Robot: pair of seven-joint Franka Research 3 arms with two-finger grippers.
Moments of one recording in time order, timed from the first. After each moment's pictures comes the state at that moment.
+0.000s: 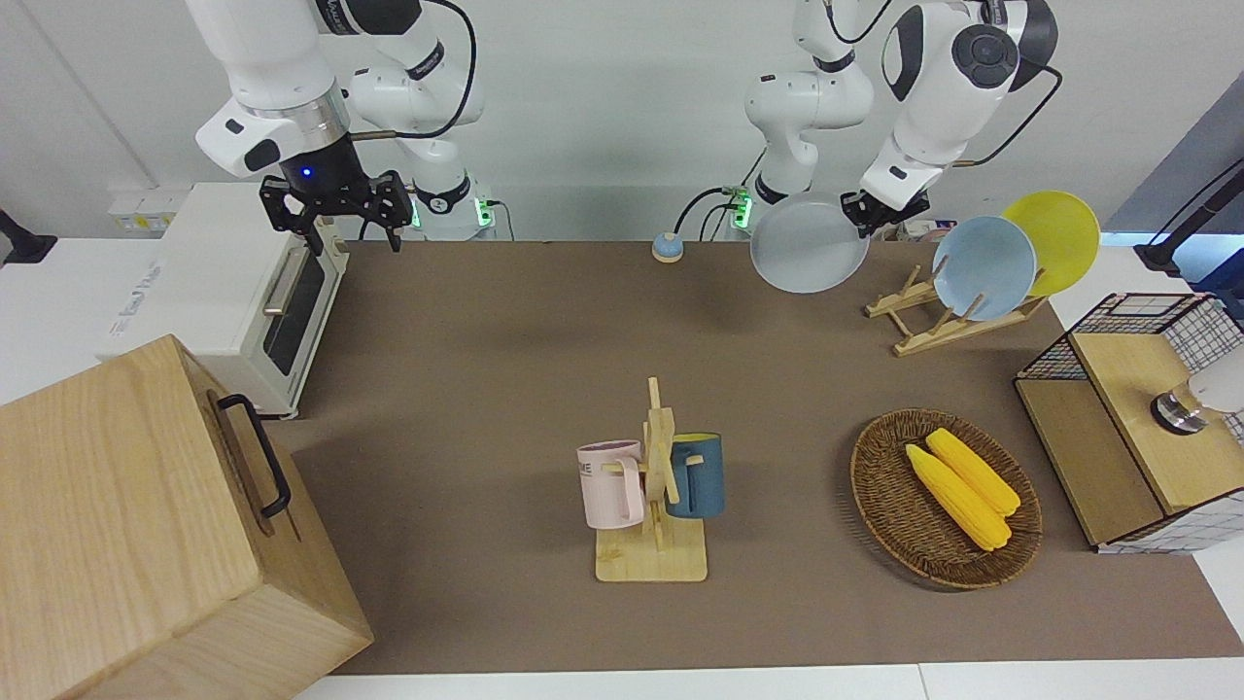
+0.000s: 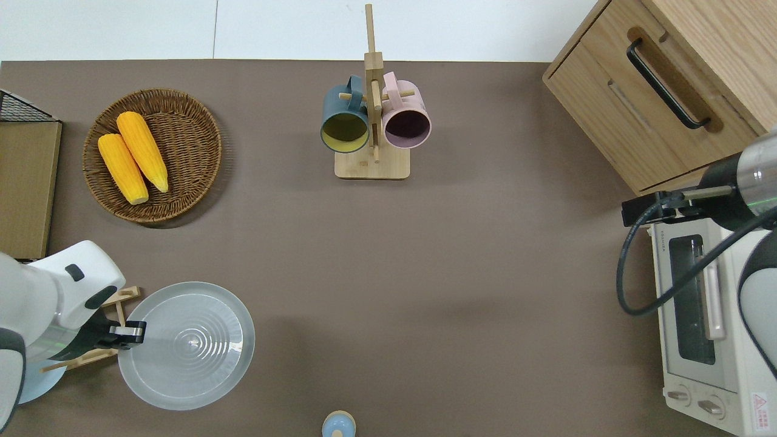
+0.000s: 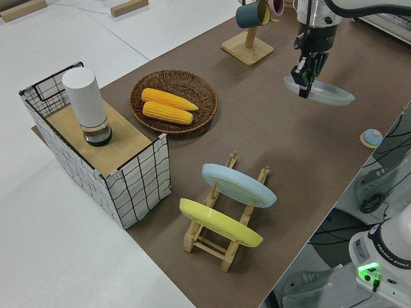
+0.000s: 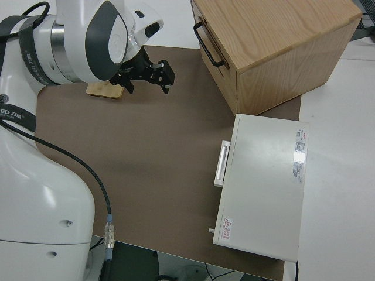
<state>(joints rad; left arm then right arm) -0.01 -0.28 -0.06 -2.07 0.04 1.55 -0.04 -0.04 0.03 0.13 -1.49 -0.02 1.51 0.04</state>
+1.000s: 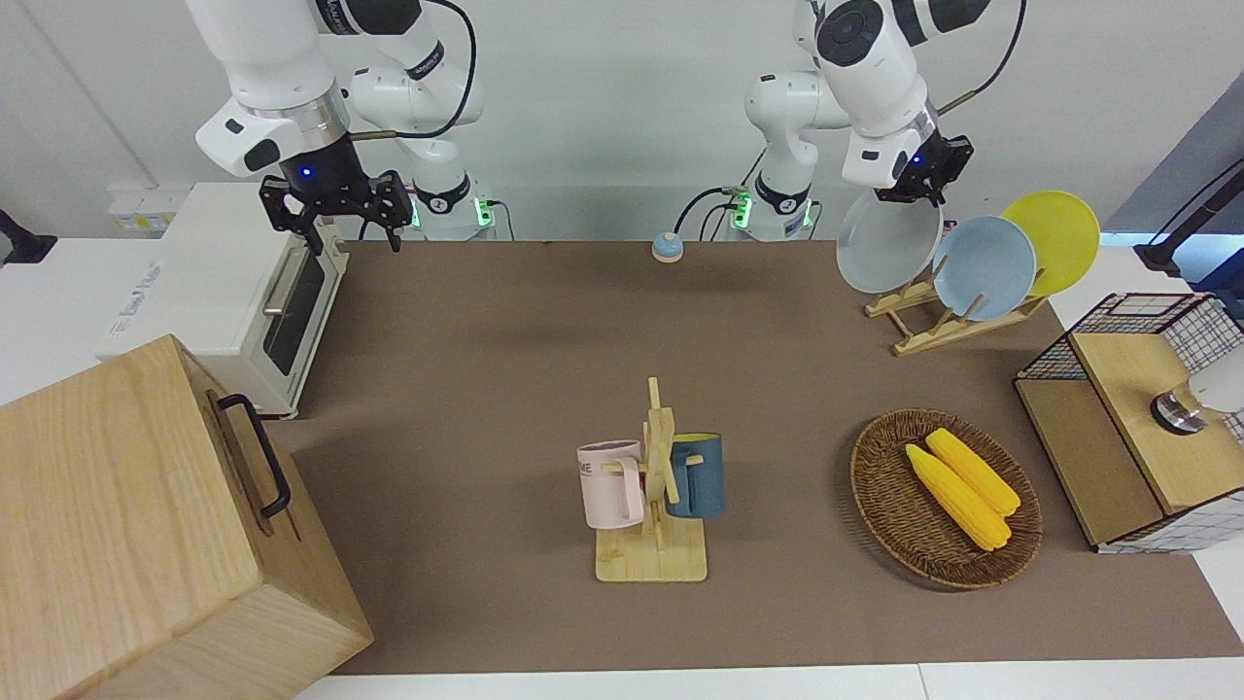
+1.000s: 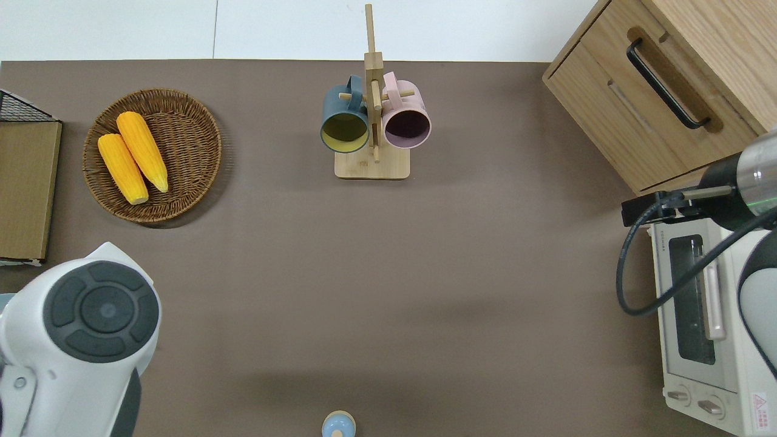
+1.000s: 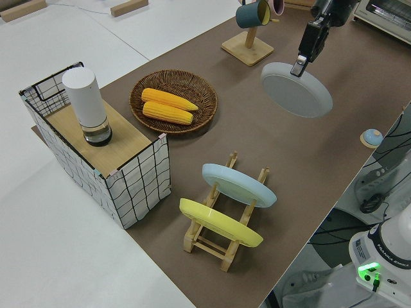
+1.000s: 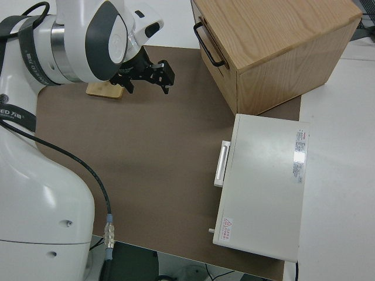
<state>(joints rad) -0.02 -0.29 -0.28 -2.03 0.67 1.41 -0.32 -0.04 0.03 0.13 -1.49 -0.02 1.51 0.04</state>
